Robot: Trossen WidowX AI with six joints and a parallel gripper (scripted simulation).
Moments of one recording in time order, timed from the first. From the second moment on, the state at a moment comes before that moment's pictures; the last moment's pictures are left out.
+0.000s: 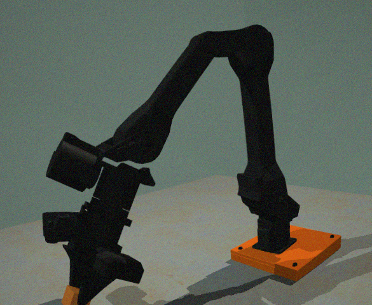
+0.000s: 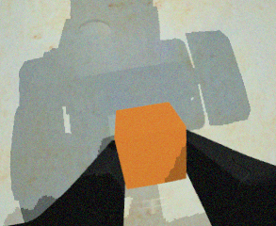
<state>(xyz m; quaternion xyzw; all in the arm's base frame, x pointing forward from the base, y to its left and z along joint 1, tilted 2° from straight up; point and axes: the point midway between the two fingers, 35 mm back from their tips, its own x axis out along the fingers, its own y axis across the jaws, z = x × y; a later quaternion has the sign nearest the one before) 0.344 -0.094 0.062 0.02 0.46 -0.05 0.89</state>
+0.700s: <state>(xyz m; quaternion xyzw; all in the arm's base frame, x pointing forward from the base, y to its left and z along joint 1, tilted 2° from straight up) 0.352 -0.098 0.037 0.01 0.31 -0.05 0.95</state>
